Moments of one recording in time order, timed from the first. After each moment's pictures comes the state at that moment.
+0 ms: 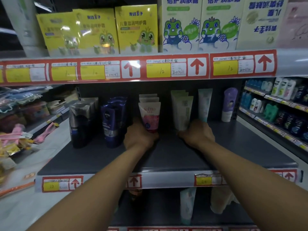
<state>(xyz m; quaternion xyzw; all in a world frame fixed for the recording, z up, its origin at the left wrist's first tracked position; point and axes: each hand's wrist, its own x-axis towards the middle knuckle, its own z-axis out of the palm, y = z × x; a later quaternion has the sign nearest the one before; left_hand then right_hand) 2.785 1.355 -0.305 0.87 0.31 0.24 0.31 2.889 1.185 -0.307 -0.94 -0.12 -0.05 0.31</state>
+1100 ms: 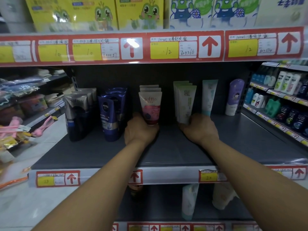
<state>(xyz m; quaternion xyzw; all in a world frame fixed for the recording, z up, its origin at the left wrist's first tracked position) 2.802 1.368 -0.324 0.86 0.30 0.26 0.32 2.908 1.190 -0.328 -0.94 -0.17 -0.10 0.28</state>
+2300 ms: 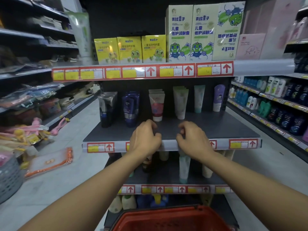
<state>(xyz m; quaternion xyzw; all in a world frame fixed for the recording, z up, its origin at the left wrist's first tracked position) 2.634 1.302 -0.297 0.91 0.18 0.26 0.25 2.728 1.134 -0.314 -0.89 -0.30 -0.15 0.31</state>
